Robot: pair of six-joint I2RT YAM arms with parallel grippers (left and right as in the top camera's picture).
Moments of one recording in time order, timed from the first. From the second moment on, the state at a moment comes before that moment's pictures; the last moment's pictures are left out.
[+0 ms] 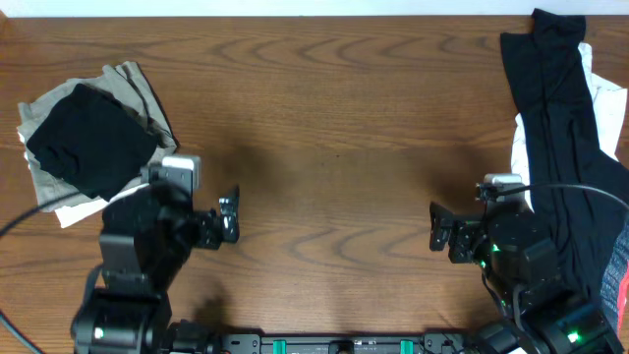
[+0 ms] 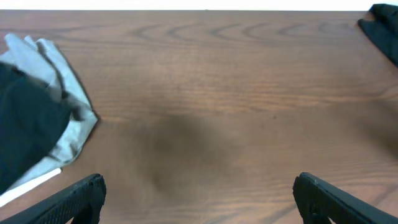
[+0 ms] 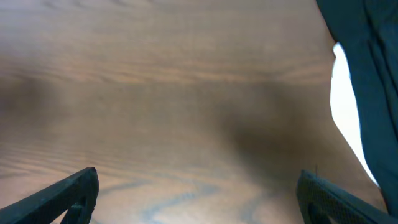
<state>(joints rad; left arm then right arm) -0.11 0.63 0.84 -0.79 0.12 -0.07 0.47 0.62 0.74 -0.82 0.25 0.38</state>
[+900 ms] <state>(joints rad) -0.11 0.59 0.82 -0.84 0.09 -0.08 0.42 0.56 0.72 -0.98 0.26 0.40</state>
